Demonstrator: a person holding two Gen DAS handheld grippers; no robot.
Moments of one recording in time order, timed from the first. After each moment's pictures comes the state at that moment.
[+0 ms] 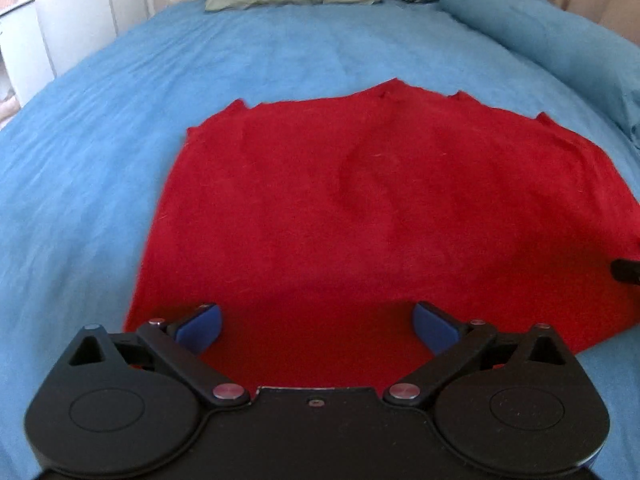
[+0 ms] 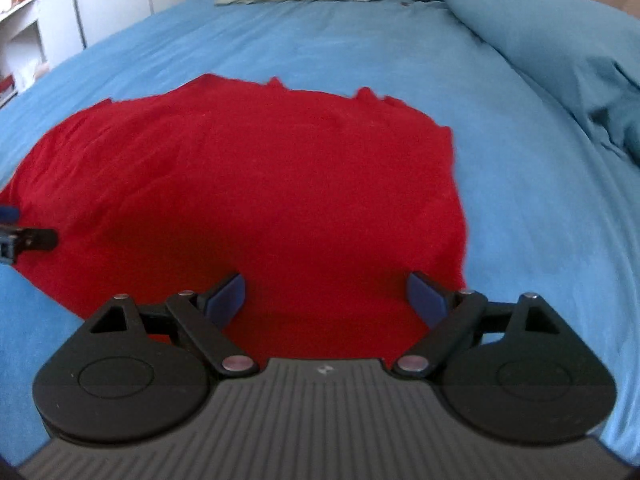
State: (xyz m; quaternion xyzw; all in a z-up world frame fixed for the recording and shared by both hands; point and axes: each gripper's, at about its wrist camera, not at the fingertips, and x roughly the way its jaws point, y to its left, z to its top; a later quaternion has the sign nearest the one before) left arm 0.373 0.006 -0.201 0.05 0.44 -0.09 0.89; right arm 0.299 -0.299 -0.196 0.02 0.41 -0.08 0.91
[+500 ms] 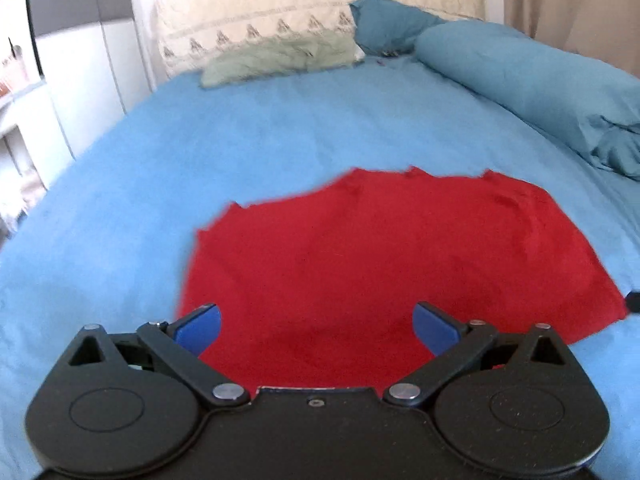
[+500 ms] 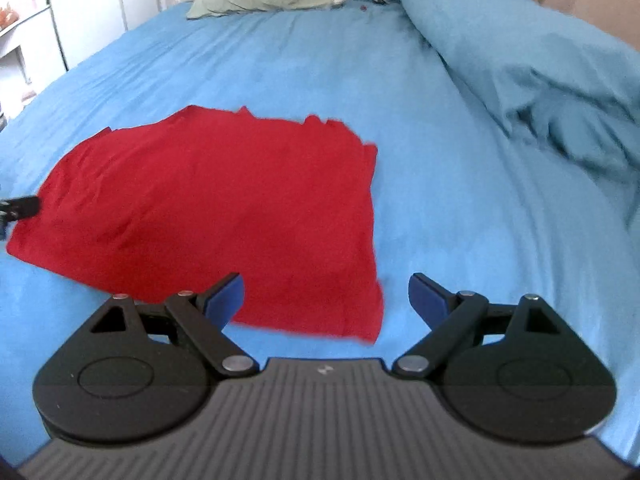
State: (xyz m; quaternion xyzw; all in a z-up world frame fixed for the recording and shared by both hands) left arm 0.311 -0.037 -0.127 0.09 0.36 -0.10 0.92; right arm 0.228 -0.302 -0.120 0.05 0.42 -0.12 0.90
